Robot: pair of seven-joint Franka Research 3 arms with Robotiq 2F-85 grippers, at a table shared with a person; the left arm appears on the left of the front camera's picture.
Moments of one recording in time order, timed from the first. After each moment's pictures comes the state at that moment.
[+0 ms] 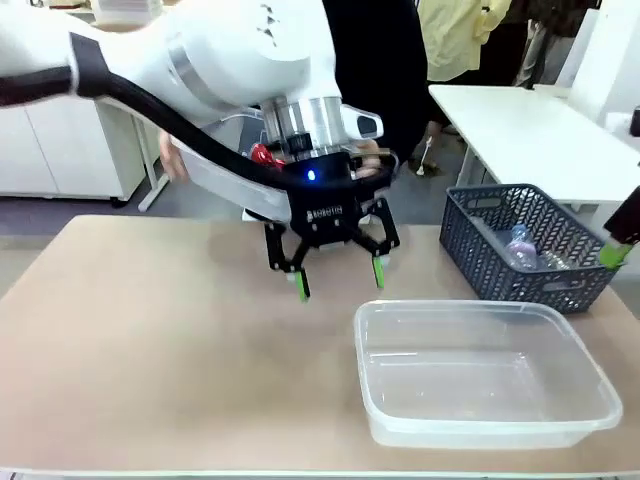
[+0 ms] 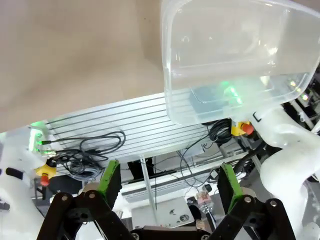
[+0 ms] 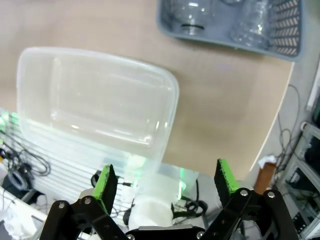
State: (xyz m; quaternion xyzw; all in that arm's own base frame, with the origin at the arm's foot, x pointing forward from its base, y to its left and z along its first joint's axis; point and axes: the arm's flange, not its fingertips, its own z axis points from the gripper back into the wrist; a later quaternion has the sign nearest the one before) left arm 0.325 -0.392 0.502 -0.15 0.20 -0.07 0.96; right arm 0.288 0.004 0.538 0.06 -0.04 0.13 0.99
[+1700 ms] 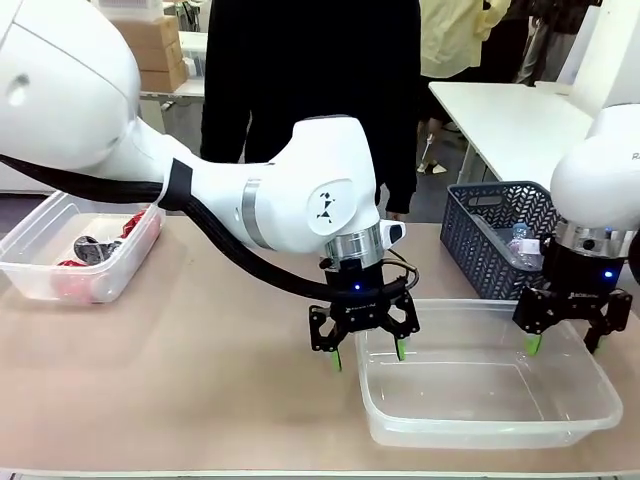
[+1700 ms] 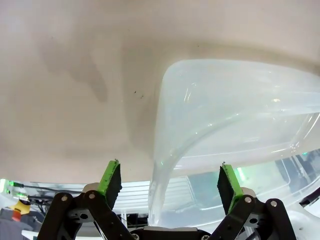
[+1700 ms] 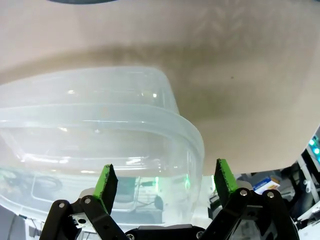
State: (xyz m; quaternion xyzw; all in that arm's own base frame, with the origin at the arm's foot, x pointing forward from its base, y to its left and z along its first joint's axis) left arm 0.317 -0.450 0.355 -0.12 0.13 0.00 0.98; right arm 0.330 0.045 0.361 0.01 0.15 -0.01 0.99
